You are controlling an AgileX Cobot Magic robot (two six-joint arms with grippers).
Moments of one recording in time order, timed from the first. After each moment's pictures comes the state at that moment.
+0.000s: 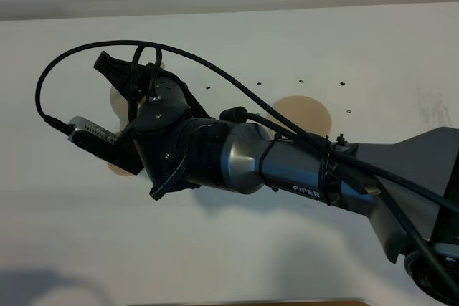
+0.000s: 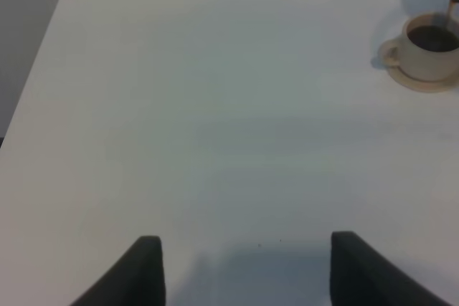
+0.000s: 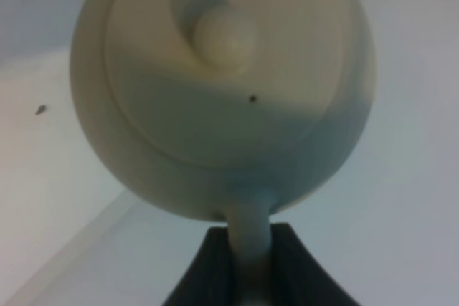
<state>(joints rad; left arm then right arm) 0.06 -0.01 -0.46 0.07 1.06 0.01 1.03 2.20 -1.69 -1.27 0.71 -0.63</state>
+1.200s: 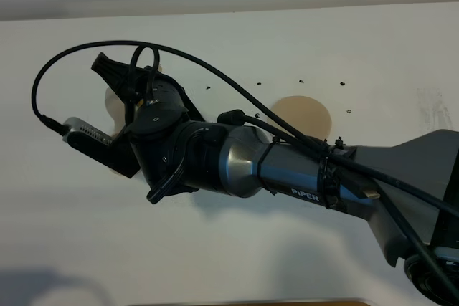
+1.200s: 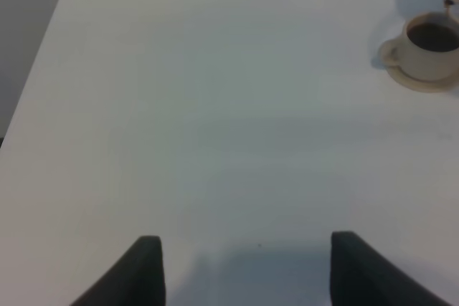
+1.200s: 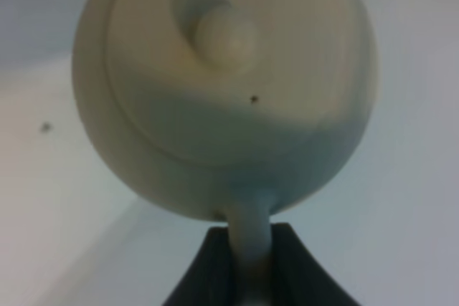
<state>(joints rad) 0.06 -0.01 -0.46 0.07 1.06 0.01 1.04 2.20 -1.69 -1.24 0.70 -0.58</state>
